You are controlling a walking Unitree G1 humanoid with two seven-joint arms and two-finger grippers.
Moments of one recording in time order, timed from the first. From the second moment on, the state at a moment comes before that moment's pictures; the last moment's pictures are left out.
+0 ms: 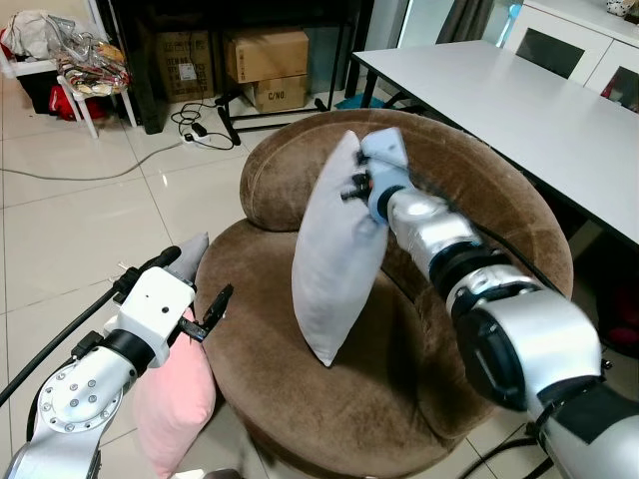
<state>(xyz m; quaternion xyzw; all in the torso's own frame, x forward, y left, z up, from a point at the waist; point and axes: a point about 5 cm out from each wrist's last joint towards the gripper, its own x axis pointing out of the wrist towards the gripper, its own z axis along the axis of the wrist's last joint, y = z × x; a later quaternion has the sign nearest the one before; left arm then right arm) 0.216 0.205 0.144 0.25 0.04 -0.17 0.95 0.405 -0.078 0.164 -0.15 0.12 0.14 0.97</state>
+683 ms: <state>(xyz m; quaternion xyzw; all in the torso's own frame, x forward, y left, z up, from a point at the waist) 0.222 0.207 0.148 0.27 0.03 -0.14 0.95 0.403 -0.066 0.168 -0.30 0.06 0.07 0.95</state>
